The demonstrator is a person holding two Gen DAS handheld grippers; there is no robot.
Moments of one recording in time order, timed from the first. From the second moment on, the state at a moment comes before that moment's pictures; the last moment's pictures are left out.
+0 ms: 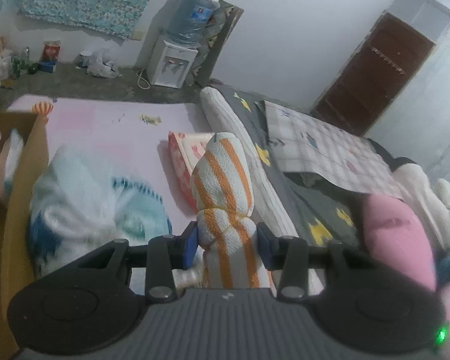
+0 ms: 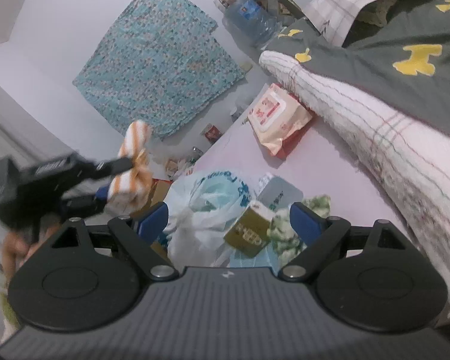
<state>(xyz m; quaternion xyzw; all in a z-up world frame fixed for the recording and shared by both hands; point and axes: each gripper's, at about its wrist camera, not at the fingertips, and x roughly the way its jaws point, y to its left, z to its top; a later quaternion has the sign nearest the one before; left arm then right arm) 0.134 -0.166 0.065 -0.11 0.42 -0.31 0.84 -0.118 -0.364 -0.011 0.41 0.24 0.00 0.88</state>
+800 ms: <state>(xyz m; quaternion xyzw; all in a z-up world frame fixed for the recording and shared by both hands) 0.044 -0.028 0.025 -0.19 0.36 -0.27 0.87 -0.034 -0.290 -0.093 0.40 0.45 -0.06 0.80</state>
